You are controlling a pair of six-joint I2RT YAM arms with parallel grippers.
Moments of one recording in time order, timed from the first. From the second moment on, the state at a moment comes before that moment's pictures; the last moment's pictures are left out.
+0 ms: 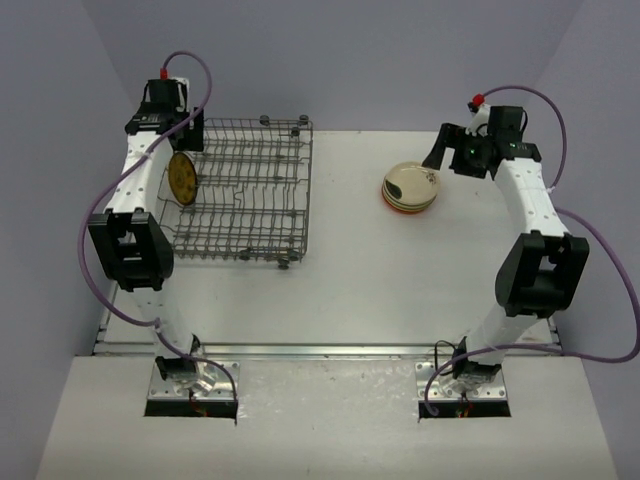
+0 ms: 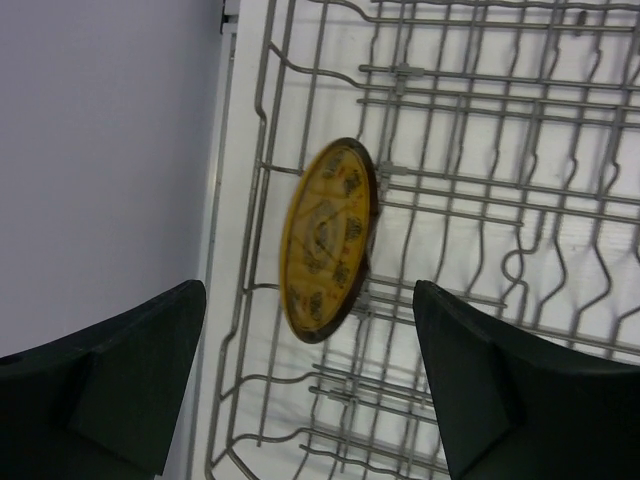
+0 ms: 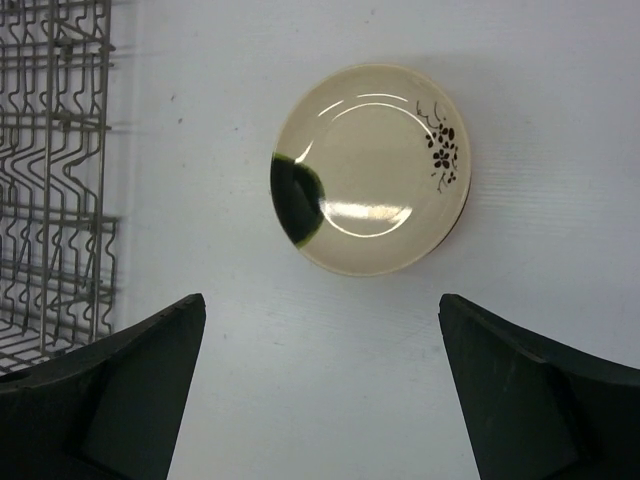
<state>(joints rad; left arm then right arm) 0.09 1.90 1.89 -0.70 -0.27 0.12 -0.13 1.76 1.55 -0.56 -0.36 0.13</state>
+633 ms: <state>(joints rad) 0.27 2.10 2.04 -0.81 0.11 0.23 -0.07 1.66 1.38 -0.54 -0.38 0.10</state>
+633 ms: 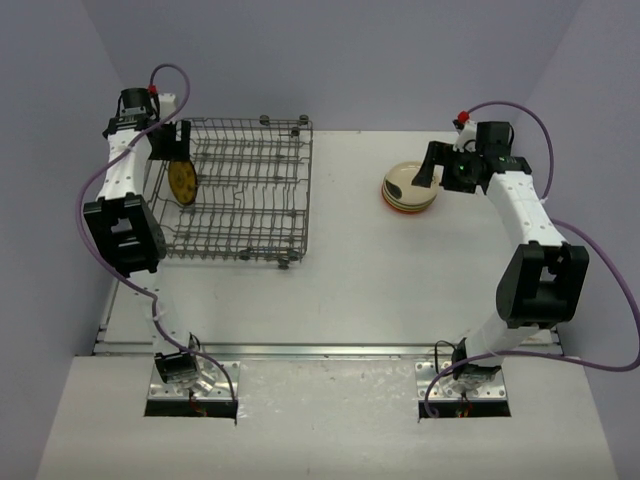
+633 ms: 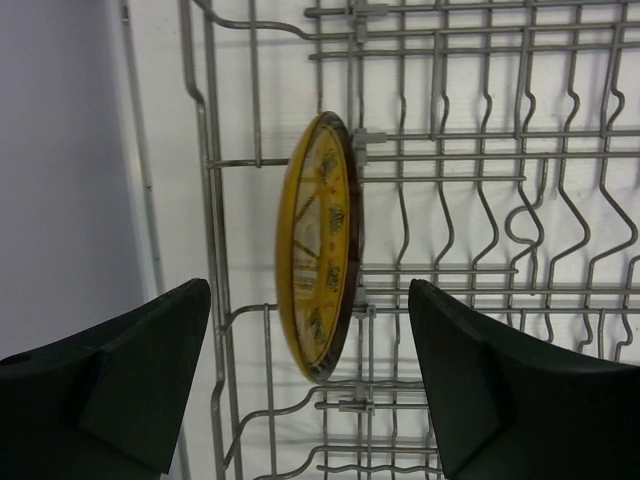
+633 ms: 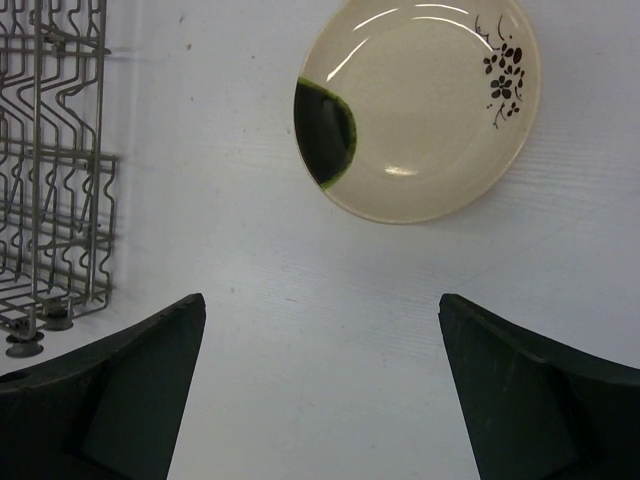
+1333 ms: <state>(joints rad) 0.27 2.18 1.92 -0.80 0.18 0.24 -0.07 1.65 1.38 -0.54 -0.41 0.10</state>
